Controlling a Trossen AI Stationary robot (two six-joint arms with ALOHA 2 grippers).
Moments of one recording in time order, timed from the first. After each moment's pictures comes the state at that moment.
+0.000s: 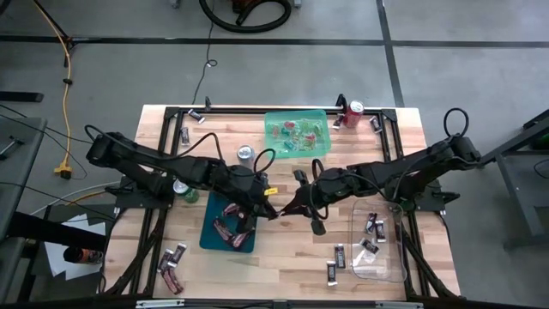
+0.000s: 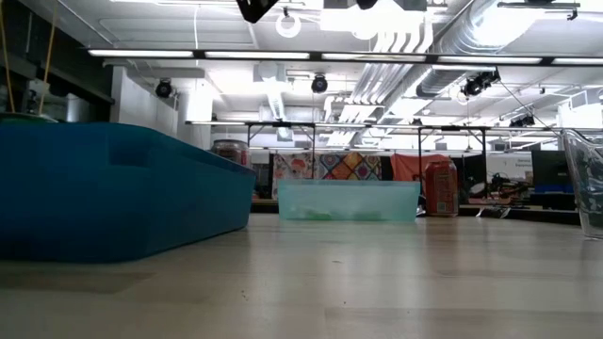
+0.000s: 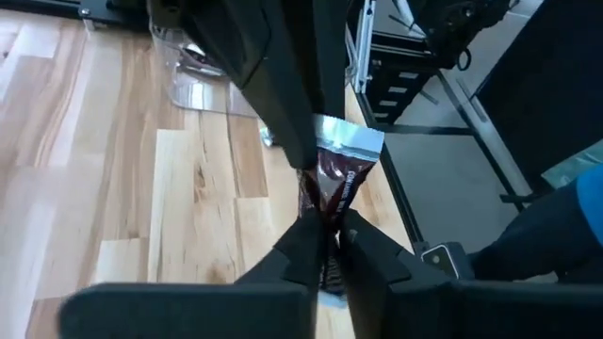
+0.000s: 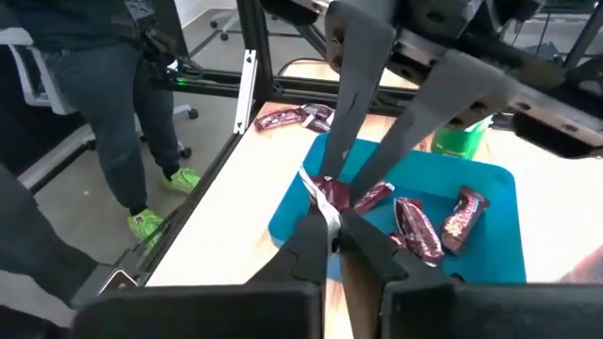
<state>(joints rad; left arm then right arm) -0.22 1.49 1.24 -0.31 0.14 -0.23 0.26 1.44 1.13 -0.08 -0.06 0.03</state>
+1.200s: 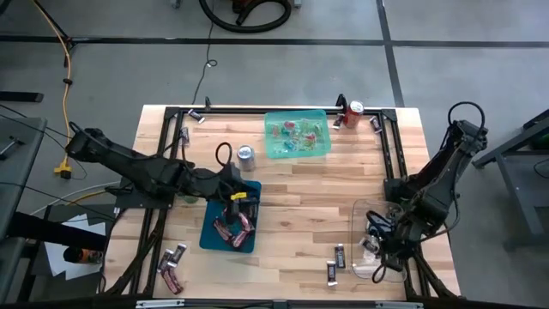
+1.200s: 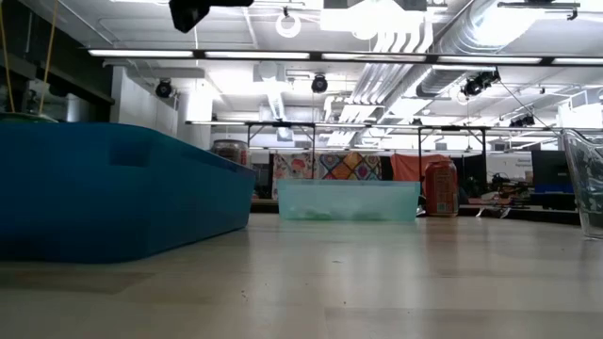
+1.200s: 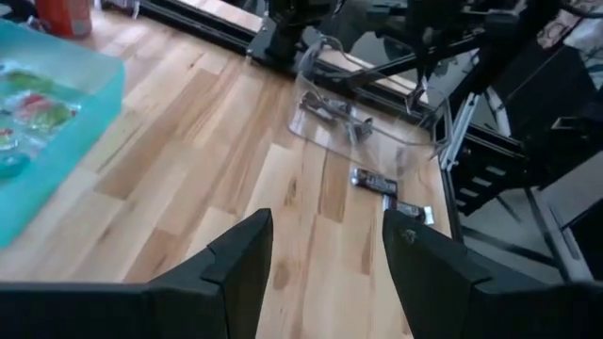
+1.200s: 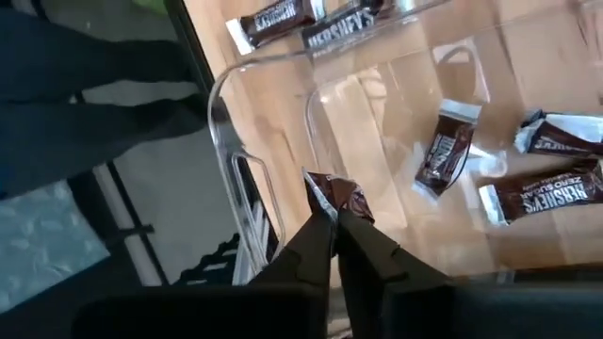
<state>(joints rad) -0.32 1.20 0.96 -0.23 -0.29 -0.51 0.93 1.15 0.97 -0.93 -0.06 1.34</state>
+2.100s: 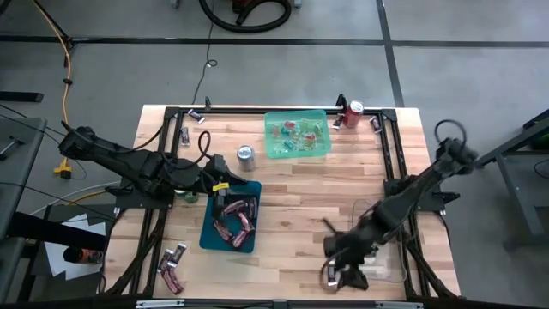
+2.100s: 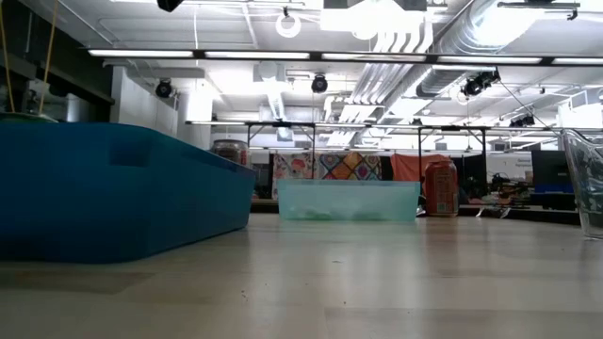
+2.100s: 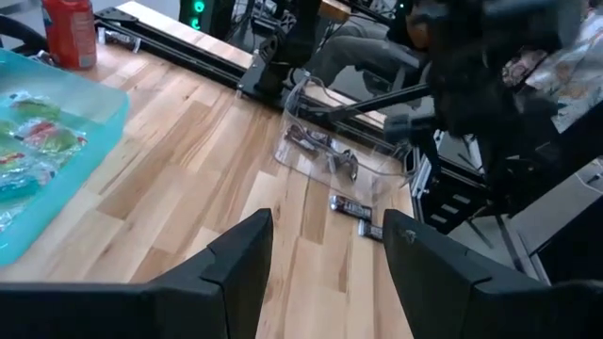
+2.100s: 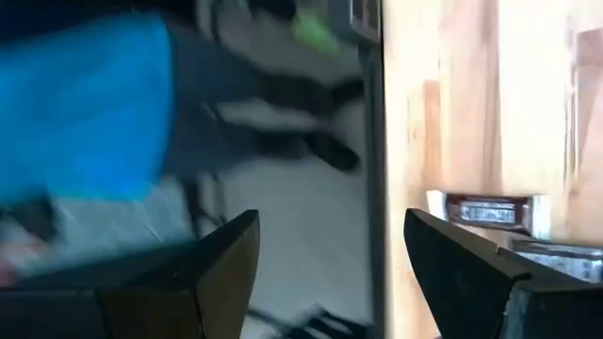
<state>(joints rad) -0.33 1.06 0.96 -0.27 -0.30 -0.52 0.66 1.50 1.20 -0.53 -0.31 0.88</state>
